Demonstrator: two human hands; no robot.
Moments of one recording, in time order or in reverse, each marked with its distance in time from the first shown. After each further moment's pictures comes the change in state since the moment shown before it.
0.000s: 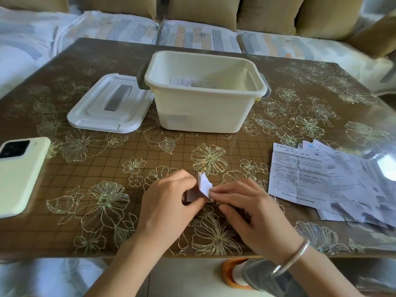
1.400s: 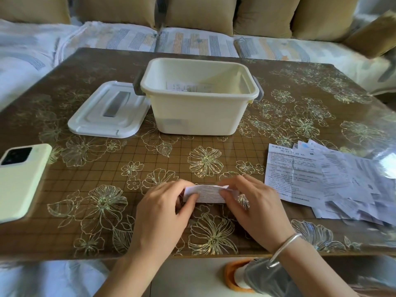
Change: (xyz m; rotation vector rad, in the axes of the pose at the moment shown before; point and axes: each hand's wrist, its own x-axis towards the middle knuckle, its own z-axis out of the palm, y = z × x) left_hand -0.015 0.001 0.007 0.000 0.179 0.033; right_hand 0.005 0.011 0.000 -0.089 0.221 -0.022
